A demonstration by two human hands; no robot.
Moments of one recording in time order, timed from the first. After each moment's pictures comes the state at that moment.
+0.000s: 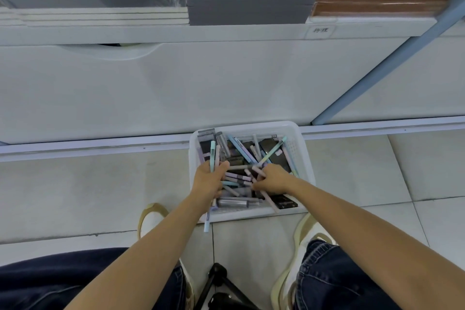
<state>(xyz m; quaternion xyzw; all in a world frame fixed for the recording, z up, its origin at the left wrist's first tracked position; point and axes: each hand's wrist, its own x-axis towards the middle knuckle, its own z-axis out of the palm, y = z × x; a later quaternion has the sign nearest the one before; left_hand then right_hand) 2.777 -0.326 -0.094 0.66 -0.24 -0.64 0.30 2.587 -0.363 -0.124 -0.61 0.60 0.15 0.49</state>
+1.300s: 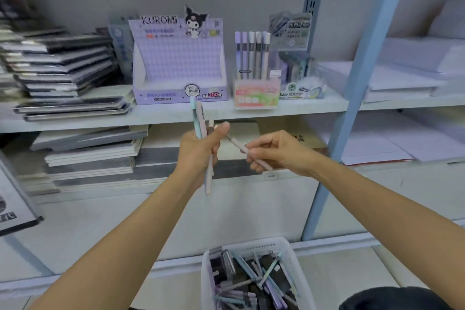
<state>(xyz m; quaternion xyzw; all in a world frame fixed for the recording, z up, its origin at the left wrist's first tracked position) 2.790 -0.381 0.269 0.42 -0.45 -0.49 0.61 2.582 -0.413 0.258 -0.67 0.35 -0.34 0.56</state>
